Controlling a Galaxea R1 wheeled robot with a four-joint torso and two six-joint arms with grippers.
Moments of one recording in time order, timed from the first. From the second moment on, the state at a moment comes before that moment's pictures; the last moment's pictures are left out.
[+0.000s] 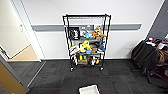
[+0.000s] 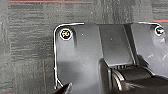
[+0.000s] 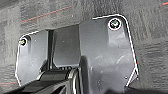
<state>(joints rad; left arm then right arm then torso) 1.34 2.97 -2.72 0.26 -0.02 -0.21 -1.46 2.98 -2.68 0.03 0.18 0.05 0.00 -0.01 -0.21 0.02</state>
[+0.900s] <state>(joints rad) 1.36 2.97 -2.72 0.26 -0.02 -0.21 -1.47 2.99 -2.68 0.03 0.18 0.05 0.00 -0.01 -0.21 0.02</state>
